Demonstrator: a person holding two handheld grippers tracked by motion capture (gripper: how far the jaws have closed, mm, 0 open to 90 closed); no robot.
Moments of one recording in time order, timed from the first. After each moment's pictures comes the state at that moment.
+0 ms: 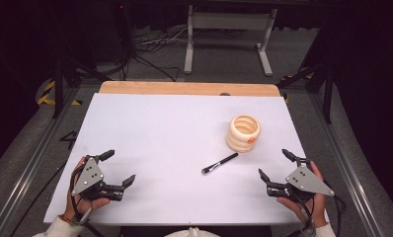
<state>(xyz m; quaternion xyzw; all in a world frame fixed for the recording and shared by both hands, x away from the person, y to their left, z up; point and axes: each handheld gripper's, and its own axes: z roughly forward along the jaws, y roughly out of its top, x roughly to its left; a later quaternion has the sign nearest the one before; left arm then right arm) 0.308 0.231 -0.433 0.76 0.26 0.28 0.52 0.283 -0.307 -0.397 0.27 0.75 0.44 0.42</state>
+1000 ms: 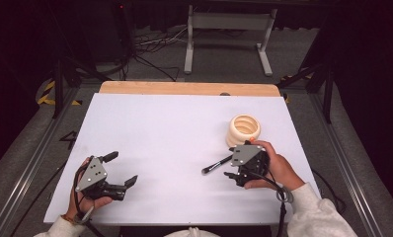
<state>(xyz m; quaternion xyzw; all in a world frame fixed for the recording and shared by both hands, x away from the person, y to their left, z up) 0.313 0.227 -0.439 0.78 0.26 0.25 0.51 0.356 -0.201 -0.375 0.08 0.94 0.25 0.21</state>
